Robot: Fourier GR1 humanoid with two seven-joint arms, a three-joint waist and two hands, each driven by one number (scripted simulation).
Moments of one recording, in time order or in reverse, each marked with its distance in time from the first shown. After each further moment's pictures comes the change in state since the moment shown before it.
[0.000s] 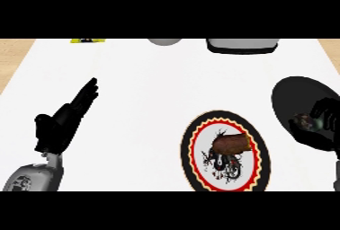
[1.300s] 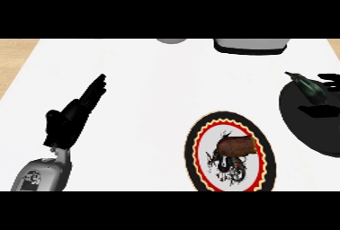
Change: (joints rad) left arm -0.042 -0.057 0.005 0.006 -0.051 -0.031 0.012; right arm -0.591 -0.051 -0.286 1.210 -0.103 0.112 -0.487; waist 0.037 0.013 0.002
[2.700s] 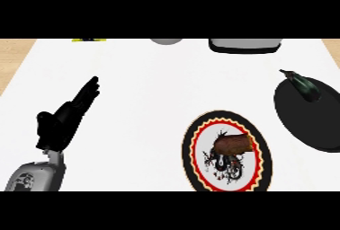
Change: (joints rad) left arm 0.025 0.011 0.043 0.005 0.006 -0.027 -0.013; right arm 0.196 -0.151 -0.367 0.163 -0.408 0.607 -0.607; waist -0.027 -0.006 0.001
